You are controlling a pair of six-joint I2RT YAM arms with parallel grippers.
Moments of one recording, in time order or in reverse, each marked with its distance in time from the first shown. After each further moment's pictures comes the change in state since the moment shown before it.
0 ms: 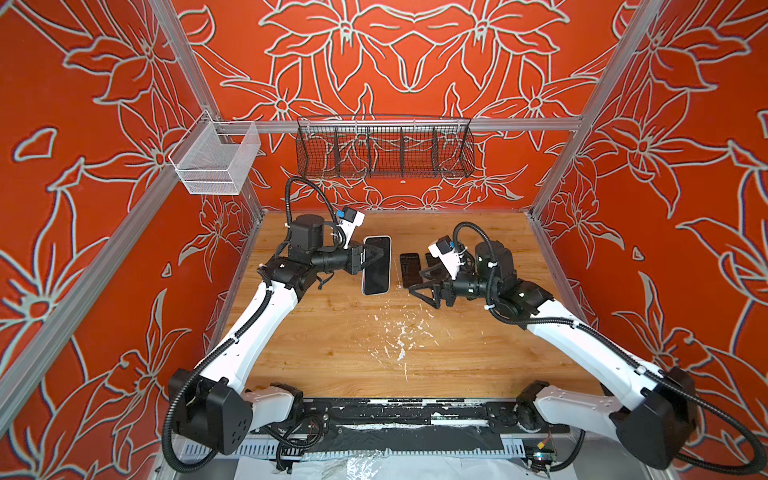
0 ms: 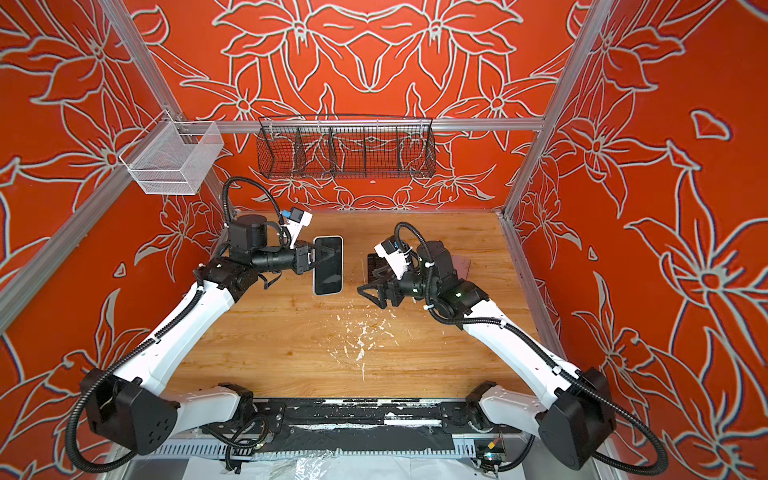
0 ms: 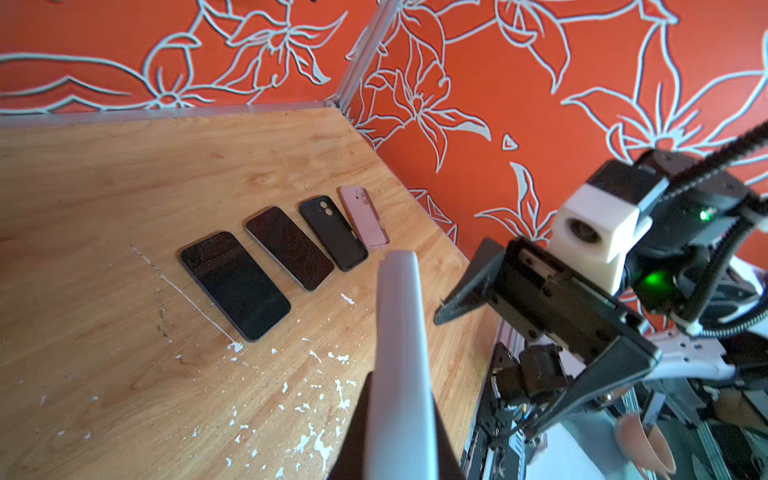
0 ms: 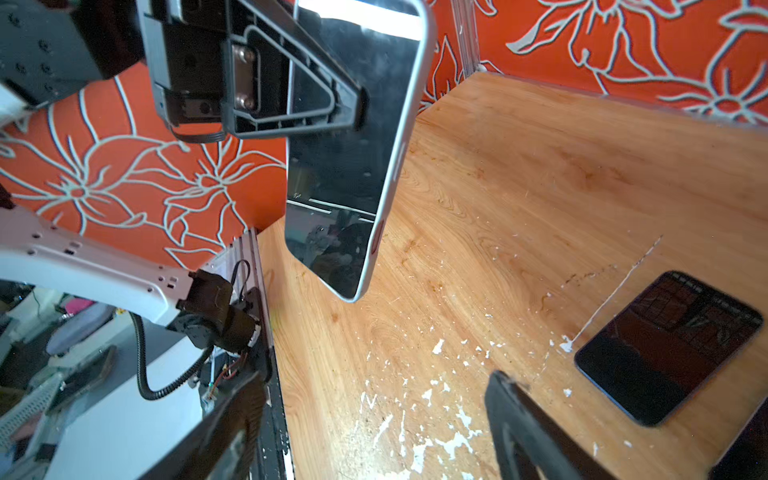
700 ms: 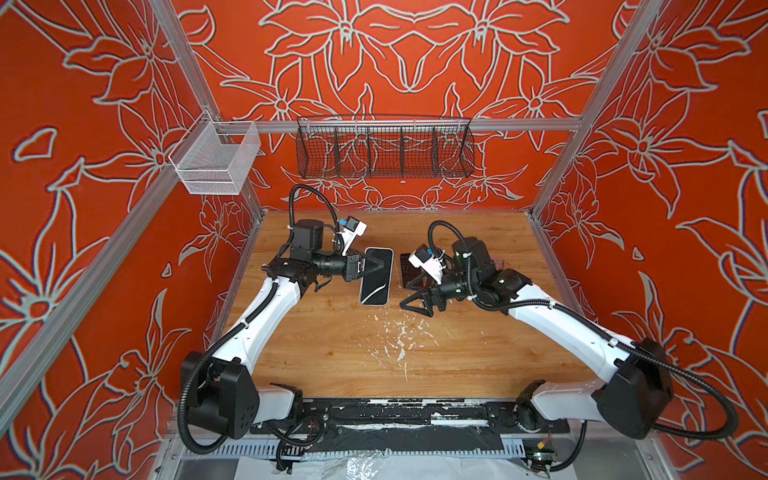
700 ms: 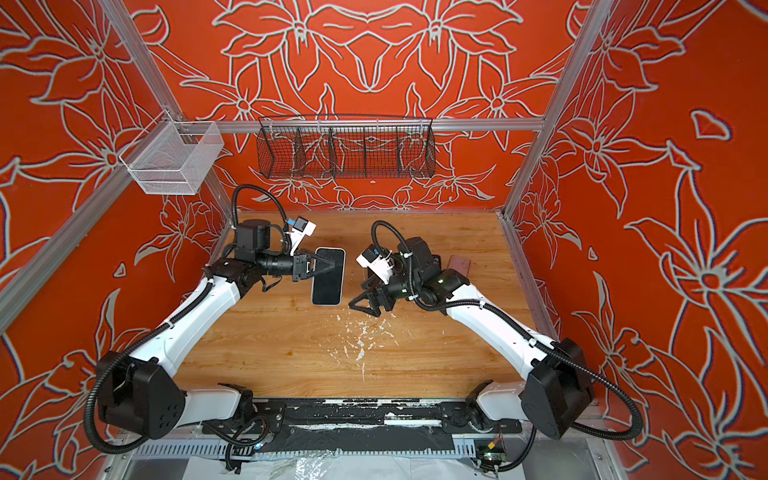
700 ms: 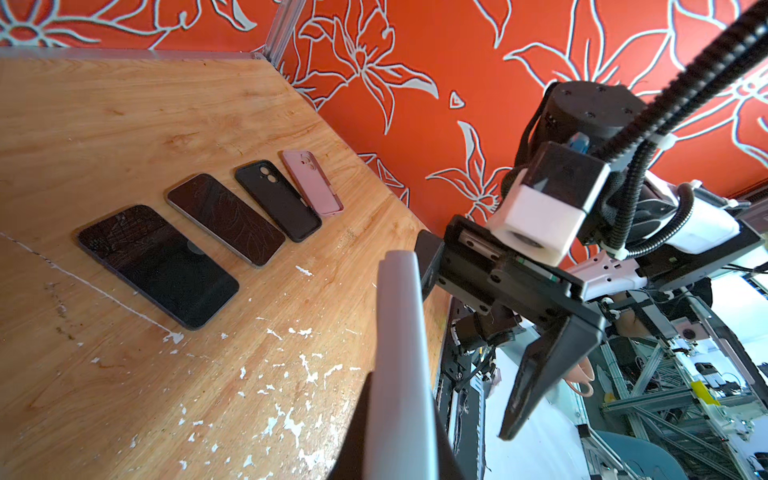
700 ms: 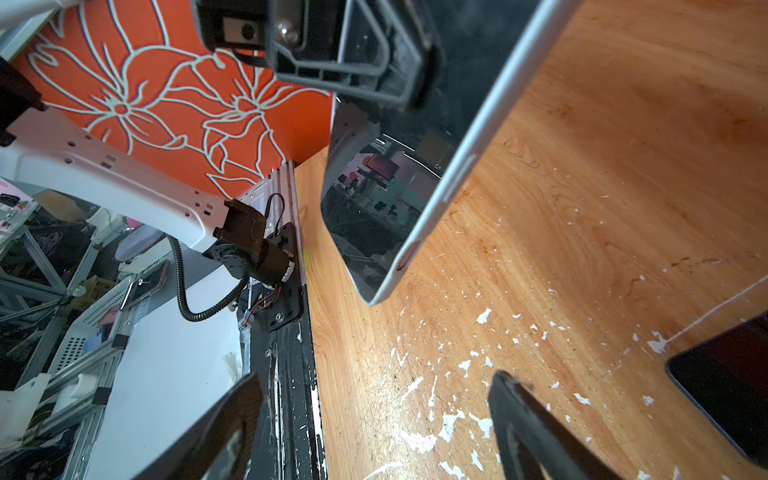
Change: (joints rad) left arm 0.056 0.073 -0.035 0.002 0.249 0.087; right arm 0.063 0.145 0.085 -0.146 -0.127 -0.150
